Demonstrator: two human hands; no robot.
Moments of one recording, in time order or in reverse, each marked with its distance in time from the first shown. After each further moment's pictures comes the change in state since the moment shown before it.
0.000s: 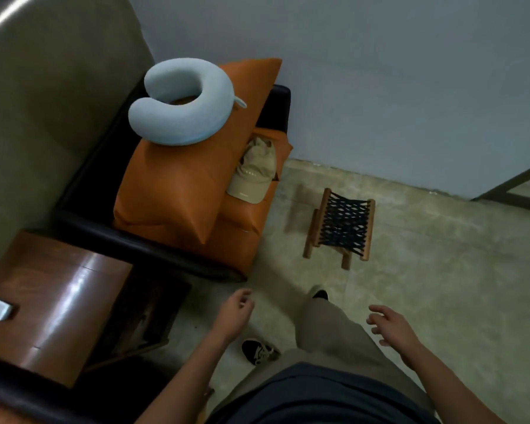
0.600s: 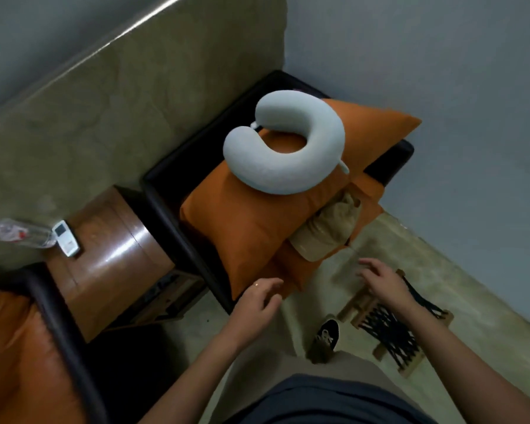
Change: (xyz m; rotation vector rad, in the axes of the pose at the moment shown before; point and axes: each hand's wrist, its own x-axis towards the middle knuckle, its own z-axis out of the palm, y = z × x) left_hand 0.085 0.135 -0.108 -0.125 0.356 0.082; right_hand 0.156 -0.396 0.046 -0.468 -0.332 -0.550
